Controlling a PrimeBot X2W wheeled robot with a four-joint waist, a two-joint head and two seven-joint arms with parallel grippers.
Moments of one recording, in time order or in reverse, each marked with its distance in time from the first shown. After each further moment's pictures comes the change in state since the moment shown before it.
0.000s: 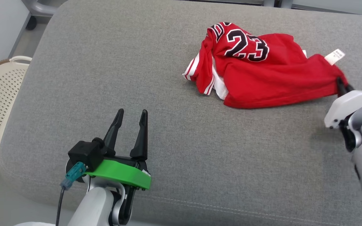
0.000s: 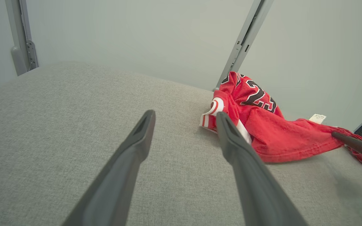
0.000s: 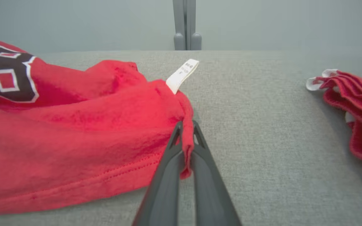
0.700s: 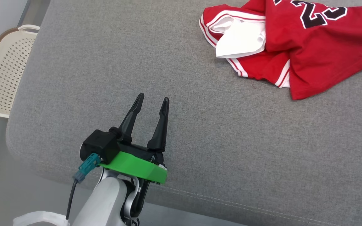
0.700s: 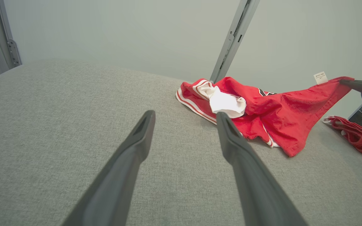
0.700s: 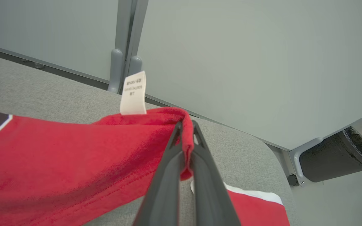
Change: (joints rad) left arm -0.053 -0.017 -0.072 -0.069 0.029 -0.022 0.003; right arm -0.381 -0.351 0.079 0.105 -0.248 0.000 0.113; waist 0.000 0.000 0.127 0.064
